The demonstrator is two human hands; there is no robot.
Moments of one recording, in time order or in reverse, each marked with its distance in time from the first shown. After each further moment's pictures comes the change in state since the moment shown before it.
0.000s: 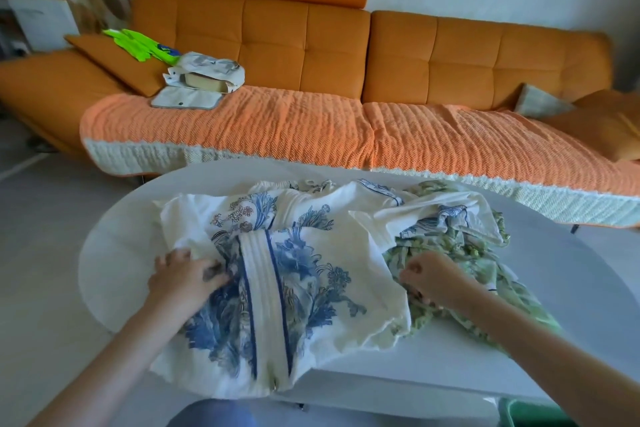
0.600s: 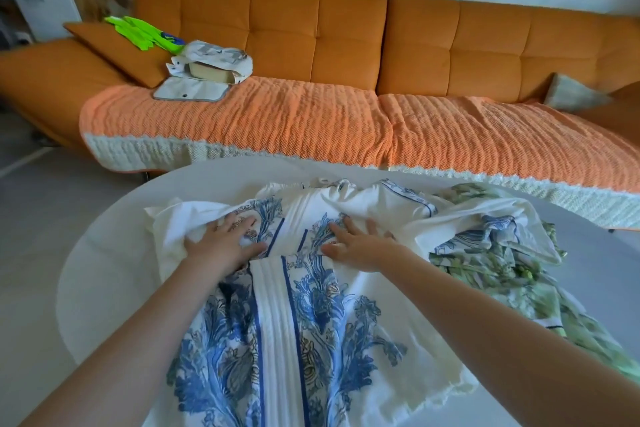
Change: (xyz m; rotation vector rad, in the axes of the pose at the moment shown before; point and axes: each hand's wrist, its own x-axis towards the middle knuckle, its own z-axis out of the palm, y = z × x) left_hand 0.106 0.032 0.006 0.021 -0.207 0.107; right_hand 0.137 -0.096 0.052 -0.285 -0.254 -0.180
